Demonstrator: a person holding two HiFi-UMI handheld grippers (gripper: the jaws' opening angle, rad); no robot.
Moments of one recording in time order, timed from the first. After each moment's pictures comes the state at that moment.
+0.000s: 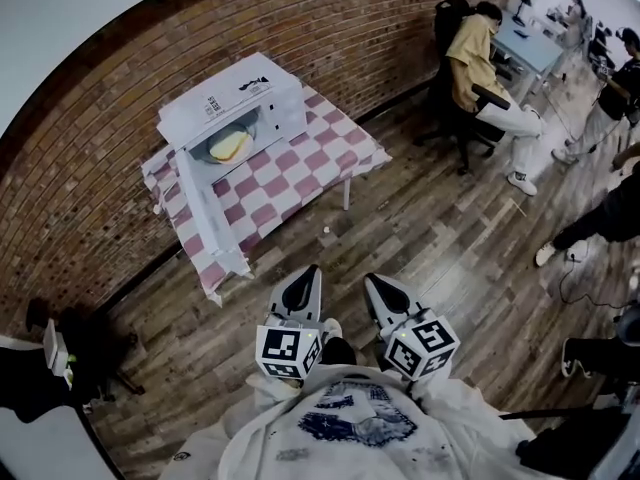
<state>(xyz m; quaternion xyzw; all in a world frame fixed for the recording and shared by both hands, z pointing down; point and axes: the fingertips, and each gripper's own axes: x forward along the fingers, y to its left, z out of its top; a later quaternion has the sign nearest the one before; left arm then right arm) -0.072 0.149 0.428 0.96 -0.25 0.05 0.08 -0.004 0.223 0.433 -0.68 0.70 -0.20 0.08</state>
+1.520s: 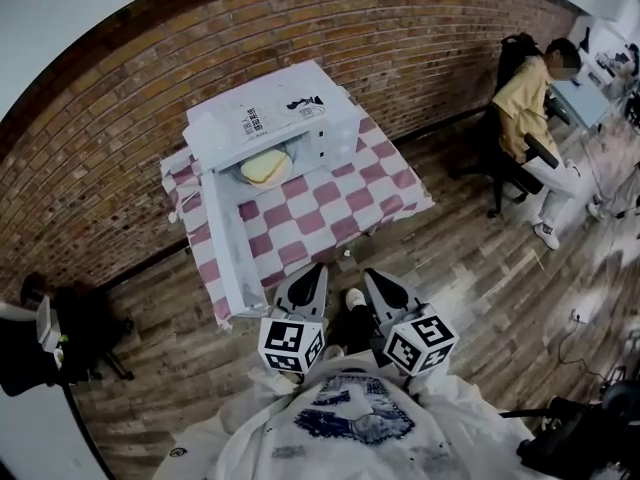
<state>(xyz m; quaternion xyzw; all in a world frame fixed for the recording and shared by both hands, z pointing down) -0.046 -0.046 0.450 0.94 -0.30 0.06 0.13 0.022 0.007 0.437 -0.62 0.75 -0.22 0.06</state>
